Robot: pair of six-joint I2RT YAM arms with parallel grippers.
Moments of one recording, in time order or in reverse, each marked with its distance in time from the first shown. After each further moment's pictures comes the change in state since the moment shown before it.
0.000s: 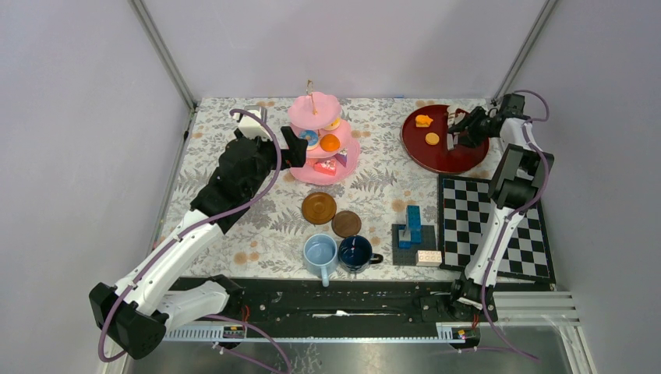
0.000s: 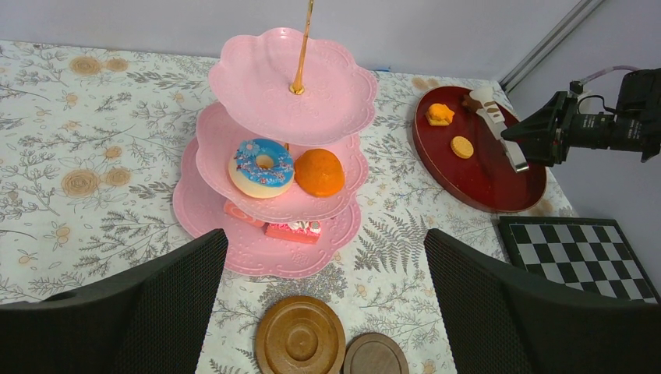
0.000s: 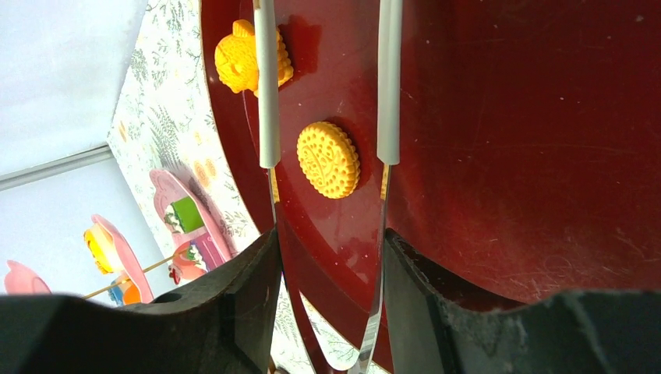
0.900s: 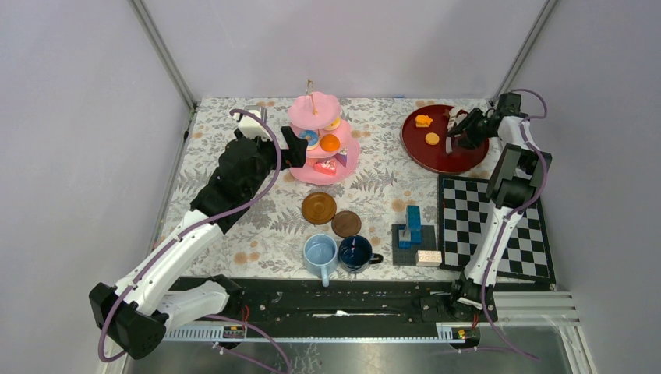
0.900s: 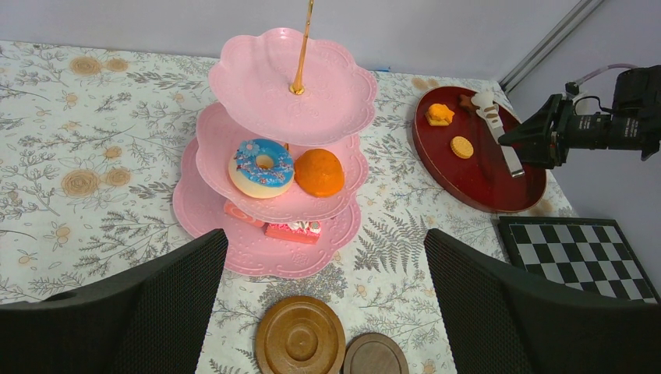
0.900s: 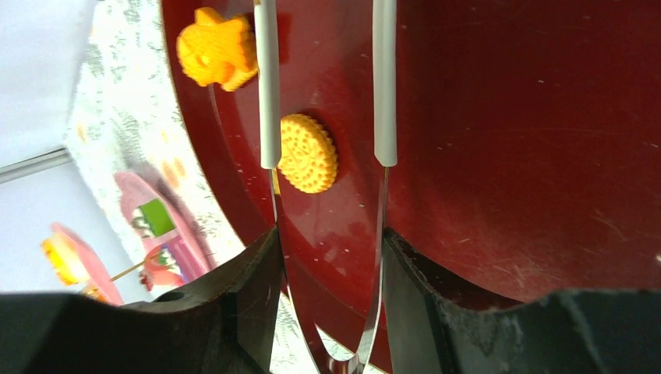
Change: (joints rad) left arm 0.000 0.000 0.000 0.000 0.000 0.000; right arm 0.018 0.008 0.026 -0.051 0.054 -0.029
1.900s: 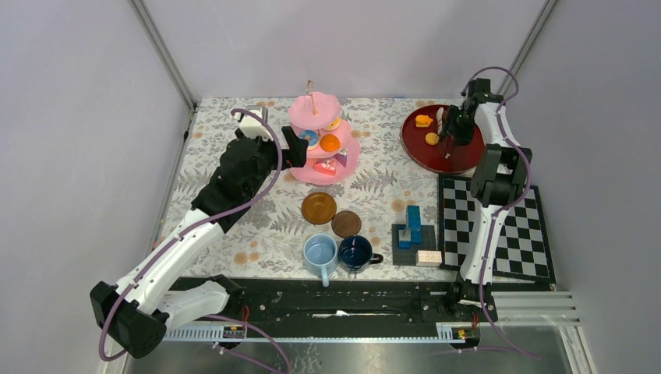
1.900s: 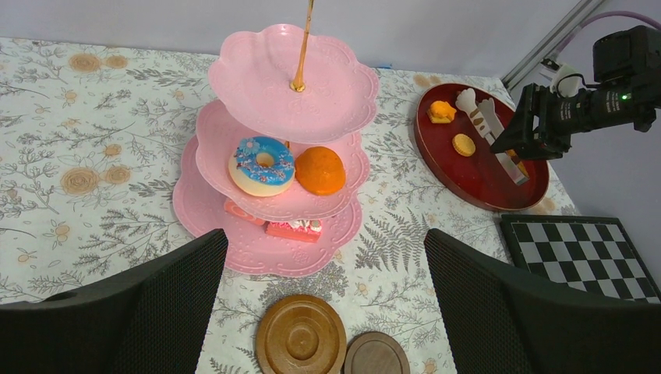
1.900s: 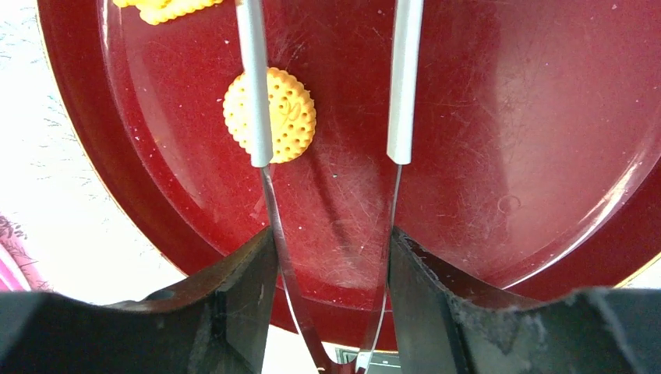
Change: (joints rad) left arm 0.000 0.004 0.000 0.000 0.000 0.000; right arm 0.174 0.000 0.164 -0.278 0.430 -0.312
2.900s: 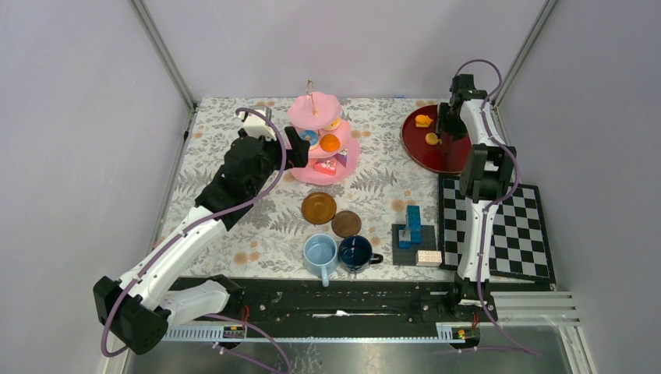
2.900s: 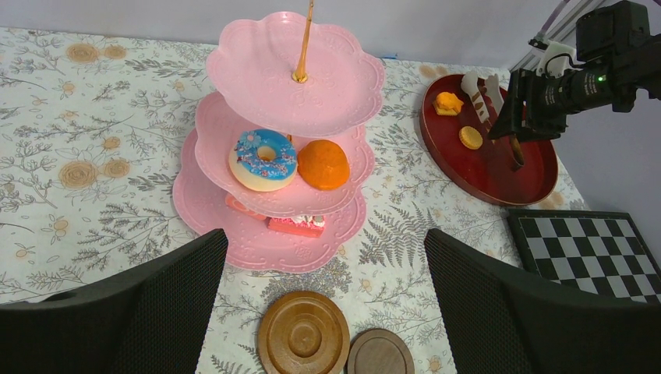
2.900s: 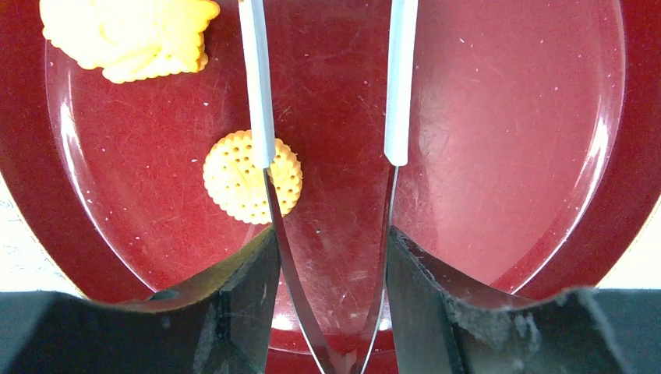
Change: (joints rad) left arm 0.000 0.030 0.000 0.000 0.000 0.000; right arm 0.076 0.117 0.175 -0.039 0.232 -0.066
